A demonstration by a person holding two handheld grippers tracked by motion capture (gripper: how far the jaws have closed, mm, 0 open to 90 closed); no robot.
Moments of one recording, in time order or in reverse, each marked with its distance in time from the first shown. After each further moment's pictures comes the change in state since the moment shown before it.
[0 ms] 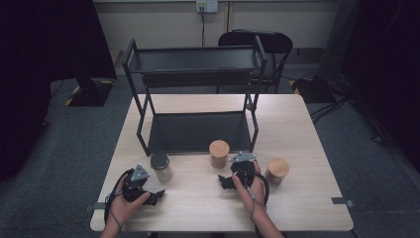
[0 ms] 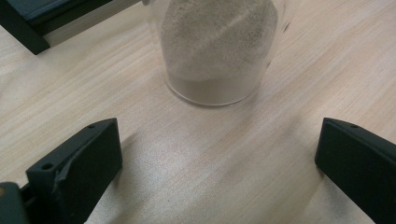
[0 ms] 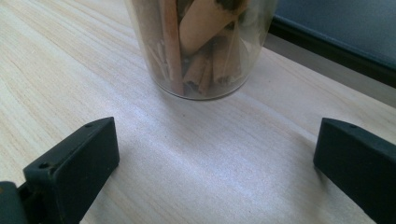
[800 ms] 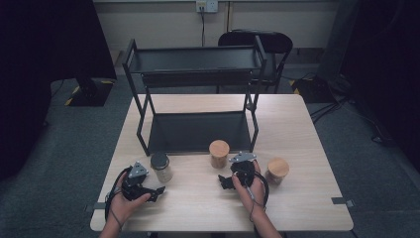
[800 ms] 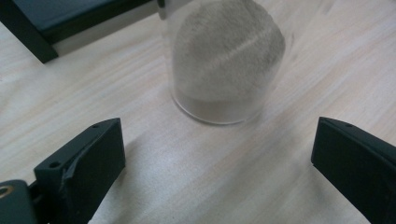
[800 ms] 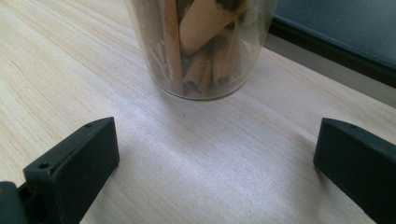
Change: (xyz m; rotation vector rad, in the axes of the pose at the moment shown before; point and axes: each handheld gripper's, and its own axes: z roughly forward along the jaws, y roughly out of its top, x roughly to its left) left arm 0.005 0.005 -0.001 -0.049 -0.011 -0.065; right arm 0.000 0.000 0.000 0.000 0.000 0.000
